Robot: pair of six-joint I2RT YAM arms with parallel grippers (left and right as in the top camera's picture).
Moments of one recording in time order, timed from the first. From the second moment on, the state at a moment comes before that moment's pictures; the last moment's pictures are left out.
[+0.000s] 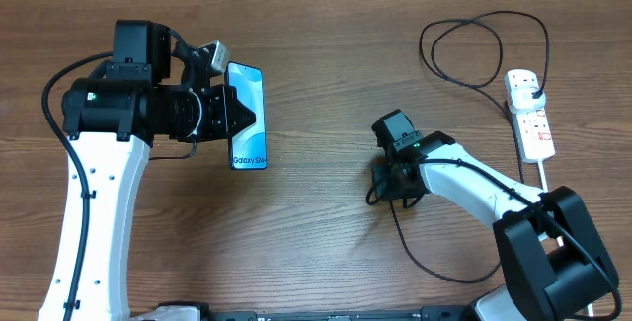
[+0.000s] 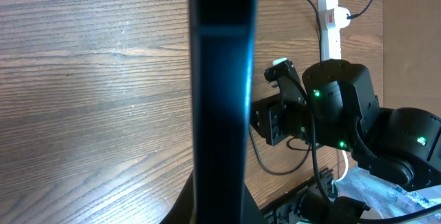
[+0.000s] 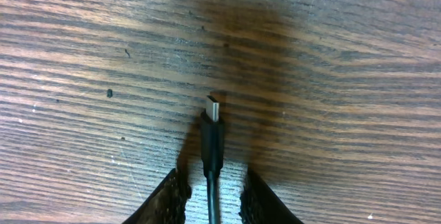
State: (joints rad) left arm -0.06 1.46 1.56 -1.26 0.60 -0.18; right arm 0.47 1.71 0.92 -0.67 -0.04 0.36
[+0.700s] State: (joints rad) left arm -0.06 1.46 1.56 -1.22 0.63 -0.18; right arm 0.47 1.71 0.92 -0.66 -0.09 0.35
